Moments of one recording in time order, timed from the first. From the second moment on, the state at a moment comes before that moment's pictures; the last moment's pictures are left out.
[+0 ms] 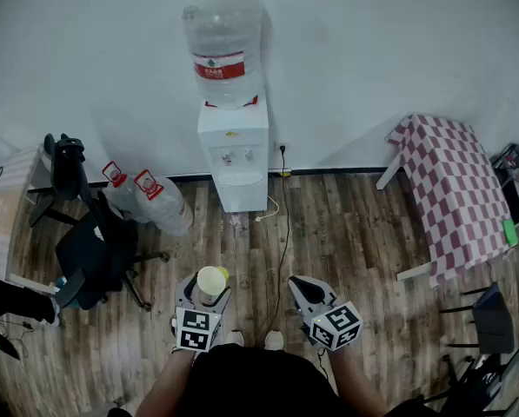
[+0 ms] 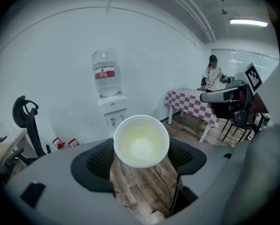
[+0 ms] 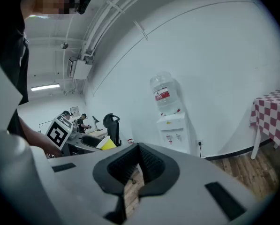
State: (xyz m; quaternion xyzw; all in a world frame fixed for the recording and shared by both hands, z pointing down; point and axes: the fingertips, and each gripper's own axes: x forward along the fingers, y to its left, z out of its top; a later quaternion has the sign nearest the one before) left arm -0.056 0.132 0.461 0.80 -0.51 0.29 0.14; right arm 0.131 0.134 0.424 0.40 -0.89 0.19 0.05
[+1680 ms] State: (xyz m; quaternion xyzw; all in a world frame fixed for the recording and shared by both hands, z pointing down) left arm -0.203 0.170 0.457 0.83 -0.48 0.25 0.13; right arm 0.021 0.197 0.404 0.48 -0.85 0.19 0.07
